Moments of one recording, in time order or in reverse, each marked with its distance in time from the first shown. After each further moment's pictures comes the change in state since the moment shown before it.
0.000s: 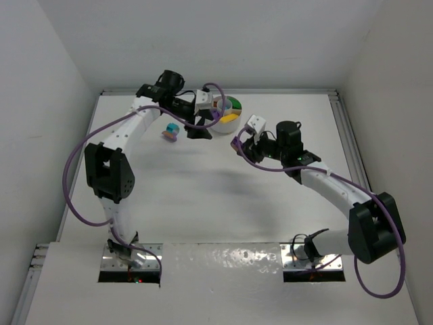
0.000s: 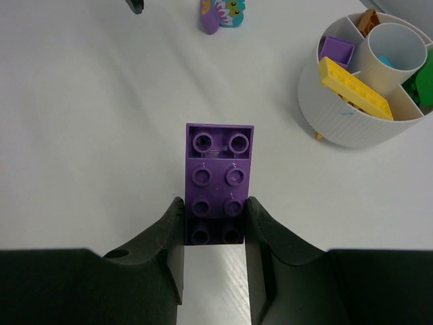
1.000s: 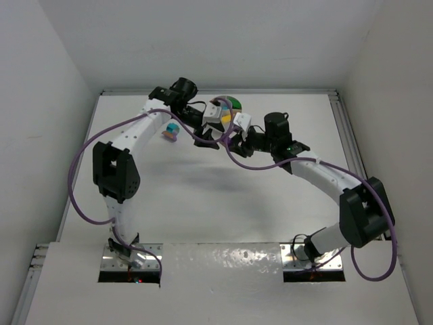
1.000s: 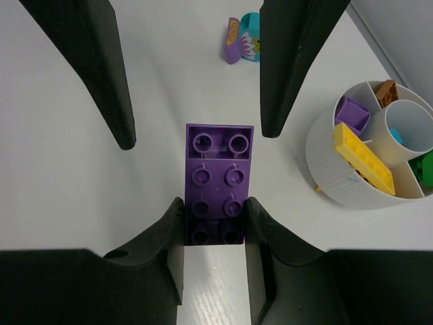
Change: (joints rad) left arm -0.090 0.029 0.013 -0.122 0.045 0.203; right arm 0.053 0.128 0.143 -0.029 -0.063 -0.146
